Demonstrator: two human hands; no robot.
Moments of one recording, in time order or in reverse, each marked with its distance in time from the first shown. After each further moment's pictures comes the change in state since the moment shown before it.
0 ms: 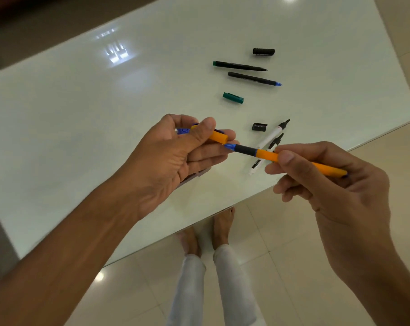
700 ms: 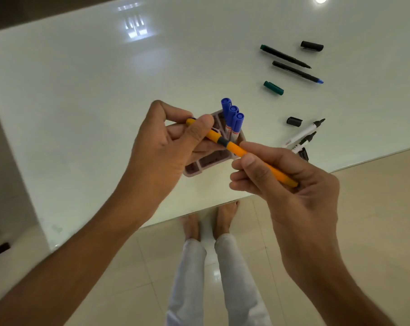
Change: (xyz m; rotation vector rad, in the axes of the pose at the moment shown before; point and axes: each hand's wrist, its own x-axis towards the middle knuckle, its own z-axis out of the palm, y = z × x) left_hand -0.045 -0.018 -0.075 0.184 0.200 0.298; right_hand -0.041 0.013 0.094 -0.031 -0.120 0.043
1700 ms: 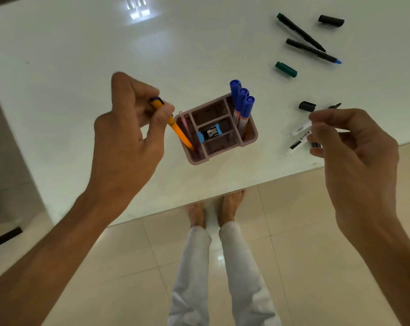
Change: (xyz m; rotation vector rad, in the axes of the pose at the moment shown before) left_hand 0.014 -0.026 -0.053 0.742 0.283 0.513; right_hand 0.049 0.015 -0.048 -0.382 0.246 -0.002
